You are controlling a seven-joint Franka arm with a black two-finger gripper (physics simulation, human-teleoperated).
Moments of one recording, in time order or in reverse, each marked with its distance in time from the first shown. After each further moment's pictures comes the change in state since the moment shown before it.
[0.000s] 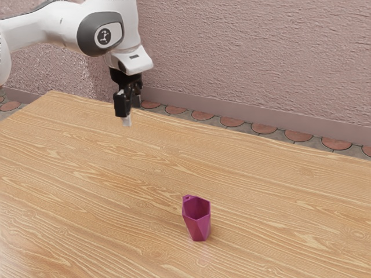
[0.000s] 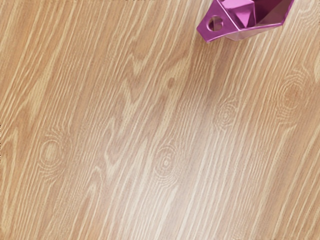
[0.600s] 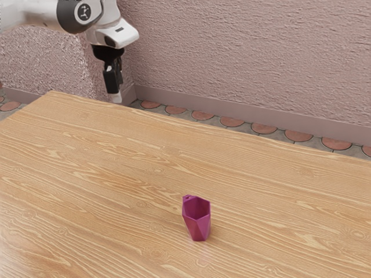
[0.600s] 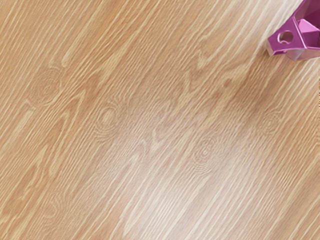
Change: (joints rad) arm 0.071 0.002 0.008 0.116 -0.002 -0.026 -0.148
